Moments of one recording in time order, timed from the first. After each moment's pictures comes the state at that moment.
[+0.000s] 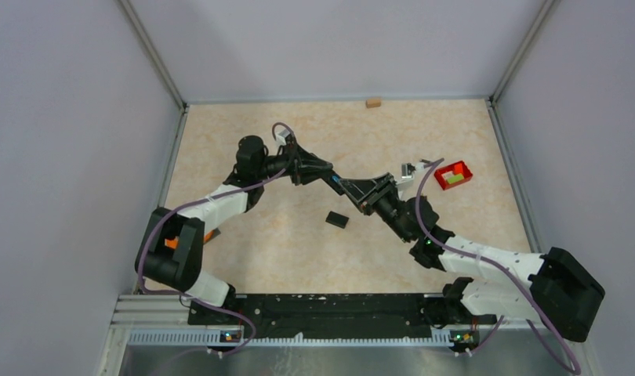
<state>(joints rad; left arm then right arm) -0.35 1.52 0.83 0.59 0.95 -1.71 0.88 1.10 0.44 0.76 0.22 1.32</state>
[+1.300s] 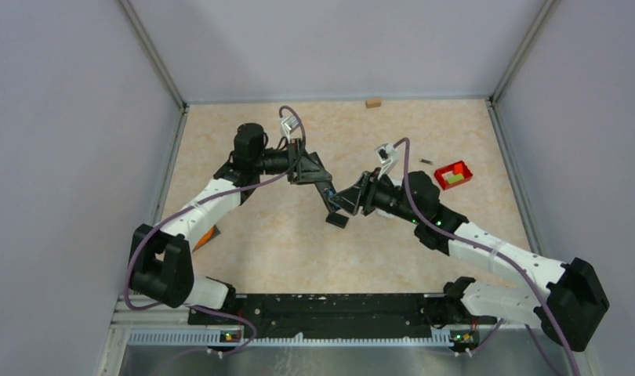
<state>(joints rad) -0.37 1.41 0.98 0.15 1.04 -0.95 0.78 1.04 0.66 0.29 -0.23 0.72</state>
